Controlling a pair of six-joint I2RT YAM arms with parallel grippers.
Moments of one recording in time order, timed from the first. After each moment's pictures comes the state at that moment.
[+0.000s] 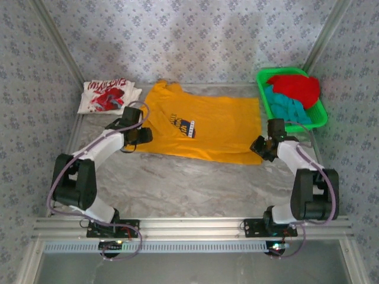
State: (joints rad) left arm -0.28 1.56 1.02 -0.48 -0.02 -0.43; right arm -0.02 1.43 0.81 -0.51 -0.15 0.58
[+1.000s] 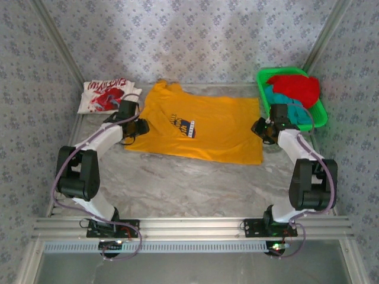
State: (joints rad) left arm -0.22 1.64 1.11 -0.42 0.02 -0.47; right arm -0.02 1.50 0.99 -0.39 -0.15 0.55
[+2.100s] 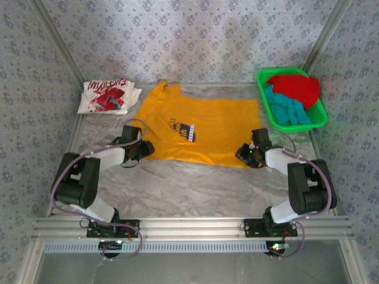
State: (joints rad) left arm -0.27 1.53 0.67 -0.12 0.15 -0.65; right arm 0.14 1.46 0.61 -0.22 -0.25 0.70
